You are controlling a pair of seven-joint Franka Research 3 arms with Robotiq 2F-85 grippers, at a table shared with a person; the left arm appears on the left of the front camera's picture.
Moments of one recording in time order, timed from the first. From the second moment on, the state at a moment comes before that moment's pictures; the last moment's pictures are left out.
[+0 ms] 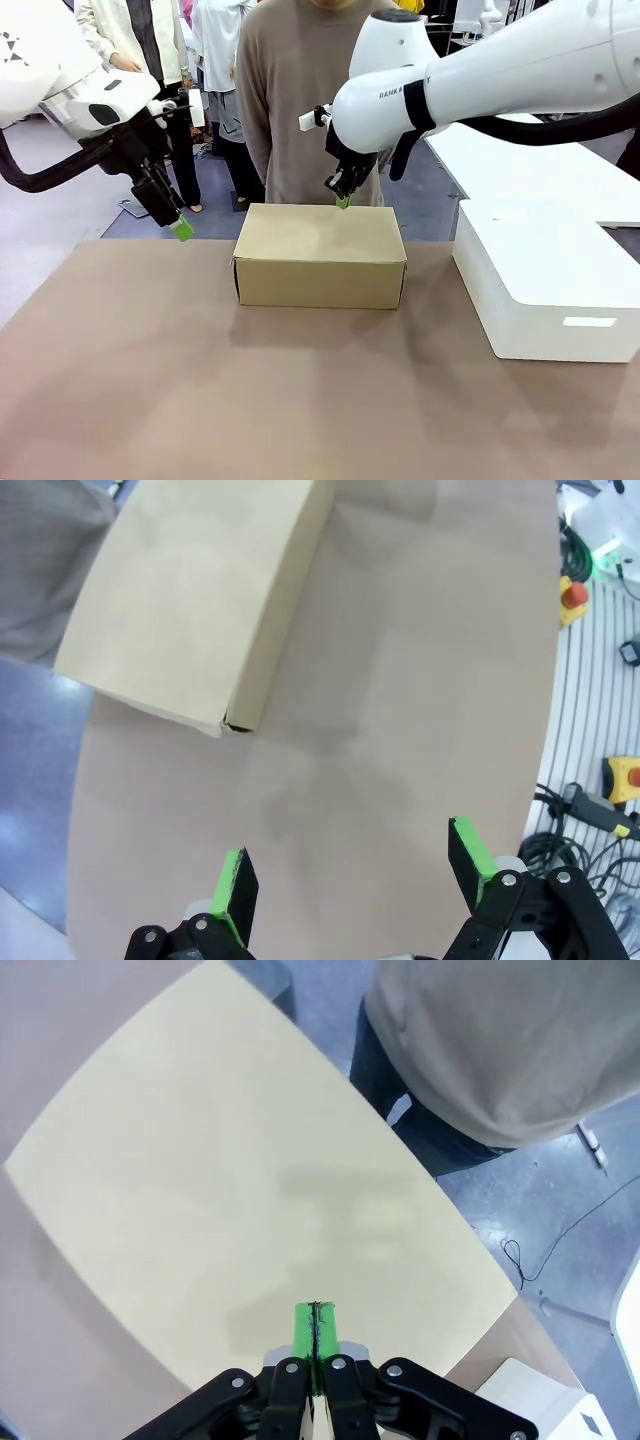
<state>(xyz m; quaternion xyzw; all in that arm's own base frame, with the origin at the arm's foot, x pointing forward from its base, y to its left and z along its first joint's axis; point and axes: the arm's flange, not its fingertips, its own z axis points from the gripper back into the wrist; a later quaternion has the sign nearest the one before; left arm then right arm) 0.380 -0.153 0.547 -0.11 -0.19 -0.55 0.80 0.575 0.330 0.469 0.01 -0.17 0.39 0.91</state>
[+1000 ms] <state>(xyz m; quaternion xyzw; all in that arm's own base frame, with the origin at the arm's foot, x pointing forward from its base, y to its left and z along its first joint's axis) 0.378 -0.152 0.542 -0.11 -0.19 -0.55 0.81 0.601 0.341 0.411 0.01 -0.16 0.34 0.93</state>
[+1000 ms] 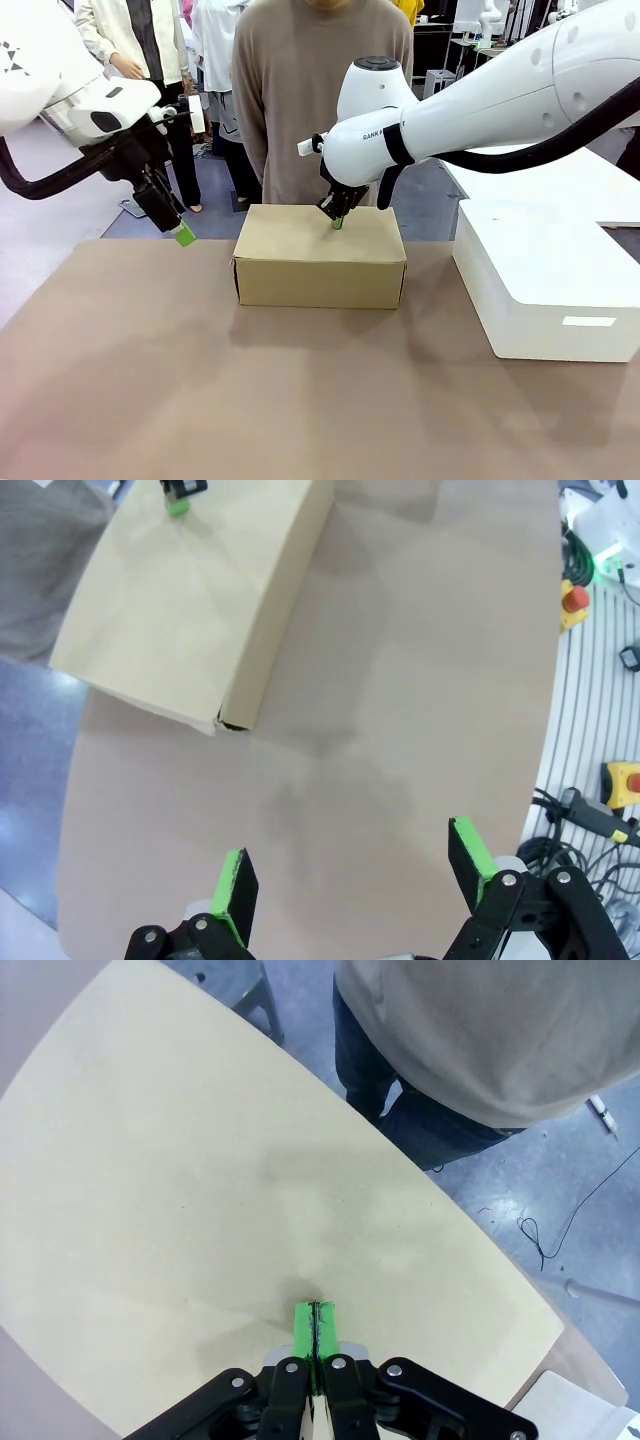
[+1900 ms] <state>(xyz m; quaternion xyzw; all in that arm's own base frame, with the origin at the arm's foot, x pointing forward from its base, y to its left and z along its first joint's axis) 0.385 -0.144 0.553 -0.10 -0.25 -0.52 0.81 0.525 0.305 0.516 0.01 -0.18 0.37 0.91</state>
